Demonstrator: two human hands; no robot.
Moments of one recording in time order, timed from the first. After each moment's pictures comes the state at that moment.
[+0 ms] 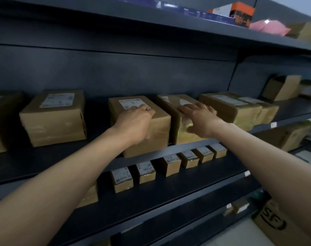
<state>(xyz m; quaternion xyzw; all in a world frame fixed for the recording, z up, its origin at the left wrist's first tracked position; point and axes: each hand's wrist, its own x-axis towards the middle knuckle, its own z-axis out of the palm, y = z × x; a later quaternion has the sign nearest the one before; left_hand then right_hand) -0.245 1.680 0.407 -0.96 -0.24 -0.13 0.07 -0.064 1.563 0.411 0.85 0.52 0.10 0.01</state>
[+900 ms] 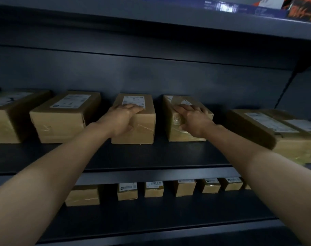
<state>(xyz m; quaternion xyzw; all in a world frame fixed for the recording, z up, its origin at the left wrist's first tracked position) -0.223 1.768 0.403 -0.92 -0.37 -0.12 0.00 0.017 1.679 0.400 0.76 0.64 0.10 -0.04</state>
